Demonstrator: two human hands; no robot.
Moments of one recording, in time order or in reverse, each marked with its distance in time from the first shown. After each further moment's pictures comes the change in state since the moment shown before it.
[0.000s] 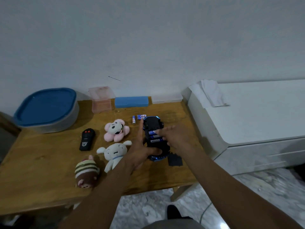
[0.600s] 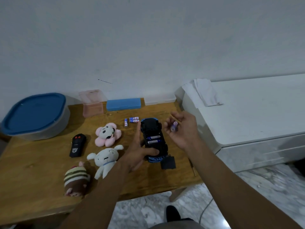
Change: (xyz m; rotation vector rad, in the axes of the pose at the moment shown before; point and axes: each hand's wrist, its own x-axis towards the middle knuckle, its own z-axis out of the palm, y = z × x) left_hand 0.015 0.010 0.027 -0.090 0.003 -0.154; right_hand 0.026 -0.007 -0.051 1.109 -0.263 0.089
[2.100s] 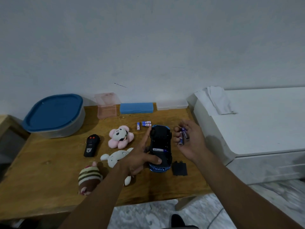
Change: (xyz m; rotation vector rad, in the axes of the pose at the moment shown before) left_hand -0.019 0.013 -0.040 0.066 -0.170 -0.016; right_hand 0.007 0.024 -0.001 -0.232 -0.097 0.029
